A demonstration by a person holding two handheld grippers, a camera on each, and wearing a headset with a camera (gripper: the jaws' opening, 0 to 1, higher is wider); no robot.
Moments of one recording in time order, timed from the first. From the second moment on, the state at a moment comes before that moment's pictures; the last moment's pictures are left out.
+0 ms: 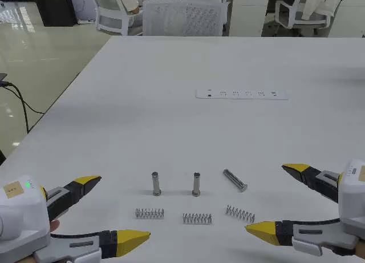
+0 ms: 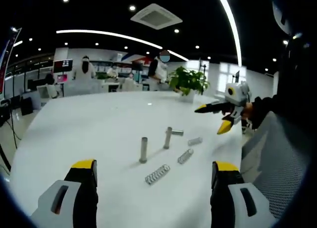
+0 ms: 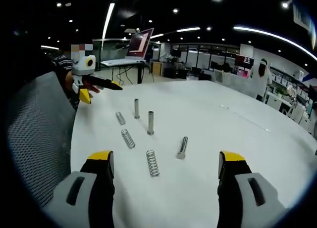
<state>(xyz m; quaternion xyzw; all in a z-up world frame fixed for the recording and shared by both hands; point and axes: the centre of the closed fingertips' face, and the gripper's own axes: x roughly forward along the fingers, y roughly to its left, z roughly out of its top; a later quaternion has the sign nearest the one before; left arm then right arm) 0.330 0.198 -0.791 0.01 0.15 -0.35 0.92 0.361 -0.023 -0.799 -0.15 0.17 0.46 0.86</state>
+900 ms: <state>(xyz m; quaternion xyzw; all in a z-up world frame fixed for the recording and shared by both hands) 0.330 0.196 -0.787 0.01 0.15 -0.35 0.92 0.372 -0.022 -0.791 -0.16 0.16 0.46 0.86</state>
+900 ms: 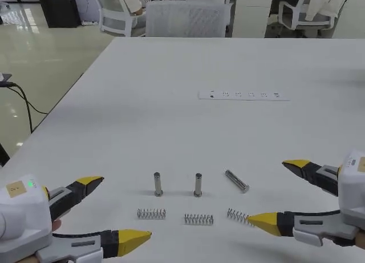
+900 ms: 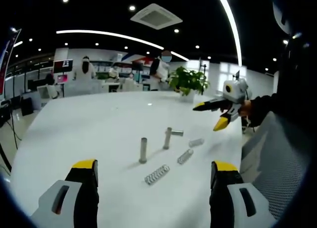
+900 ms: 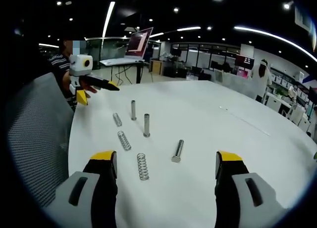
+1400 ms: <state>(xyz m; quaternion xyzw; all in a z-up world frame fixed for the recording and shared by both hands) 0.330 0.196 -0.786 0.01 0.15 -0.35 0.92 0.371 -0.022 -0.793 -0.16 0.17 0.46 0.86</state>
